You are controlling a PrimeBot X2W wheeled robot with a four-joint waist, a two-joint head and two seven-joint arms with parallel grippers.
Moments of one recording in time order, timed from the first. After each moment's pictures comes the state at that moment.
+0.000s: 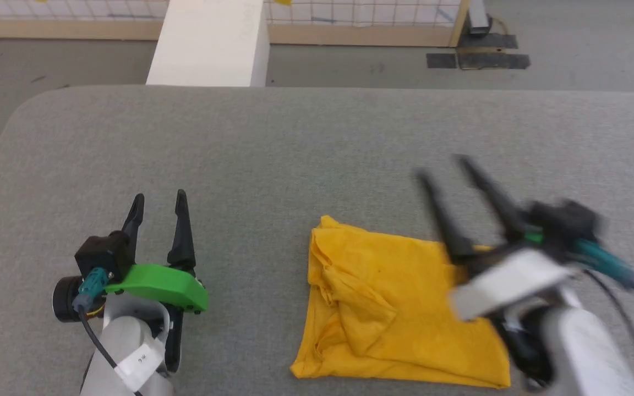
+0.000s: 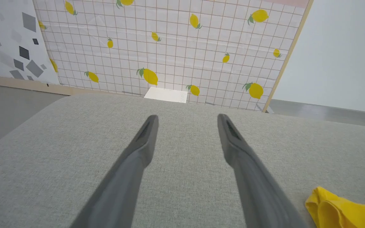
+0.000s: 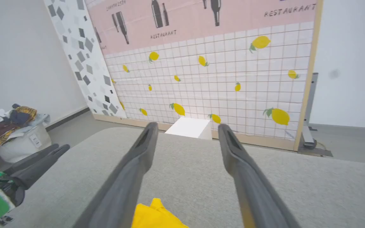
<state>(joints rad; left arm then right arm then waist) -0.27 0.06 0.03 0.32 -0.18 -0.08 -0.26 -0.21 -0.05 0.22 -0.08 0.26 0.13 0.04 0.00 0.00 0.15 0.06</state>
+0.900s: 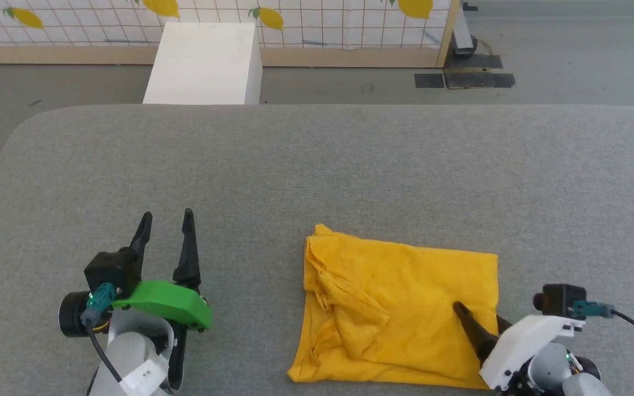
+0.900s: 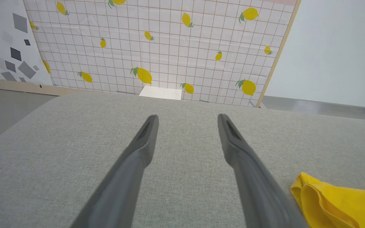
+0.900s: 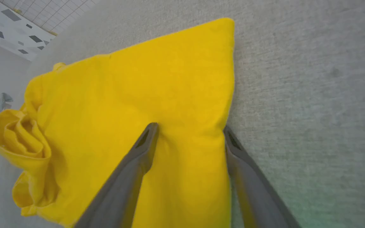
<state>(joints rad) -0.22 0.06 0.02 0.32 -0.17 -0.09 -0.26 -0.09 -0.06 0.03 0.40 0.54 0.13 0.27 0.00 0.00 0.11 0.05</state>
